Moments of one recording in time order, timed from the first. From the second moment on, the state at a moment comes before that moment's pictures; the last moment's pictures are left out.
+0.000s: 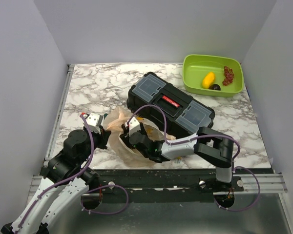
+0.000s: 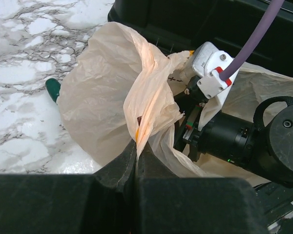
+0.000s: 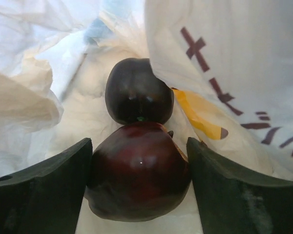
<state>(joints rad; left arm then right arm) -0.59 0.36 0.69 -0.67 -0.11 -0.24 1.25 1.92 0.99 0.46 0.56 0.27</state>
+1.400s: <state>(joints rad) -0.59 0.31 0.68 -0.65 -0.12 -0.24 1.24 1.38 0.89 0.36 0.41 0.36</state>
